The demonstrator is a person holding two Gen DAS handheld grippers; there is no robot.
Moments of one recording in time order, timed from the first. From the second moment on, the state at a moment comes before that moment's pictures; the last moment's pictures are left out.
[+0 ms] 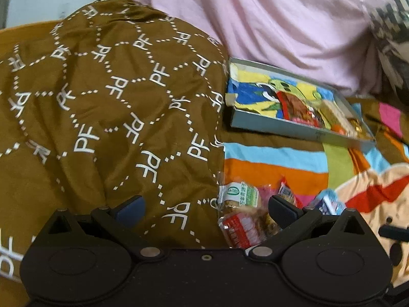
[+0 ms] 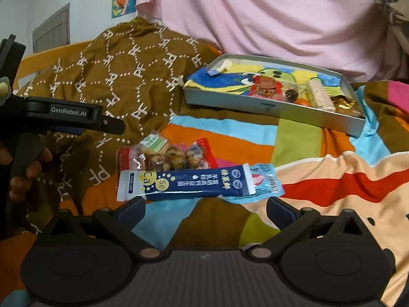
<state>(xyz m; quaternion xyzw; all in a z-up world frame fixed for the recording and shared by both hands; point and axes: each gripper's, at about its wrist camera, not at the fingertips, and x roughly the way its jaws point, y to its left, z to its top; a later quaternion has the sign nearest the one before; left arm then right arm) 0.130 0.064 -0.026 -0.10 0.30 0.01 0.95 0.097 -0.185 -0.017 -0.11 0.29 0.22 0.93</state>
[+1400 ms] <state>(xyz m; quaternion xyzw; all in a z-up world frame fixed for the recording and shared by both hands) 0.154 0.105 -0.021 -0.21 0.29 -0.07 0.93 0.168 -0.124 -0.046 0.06 0.44 0.11 0.89</state>
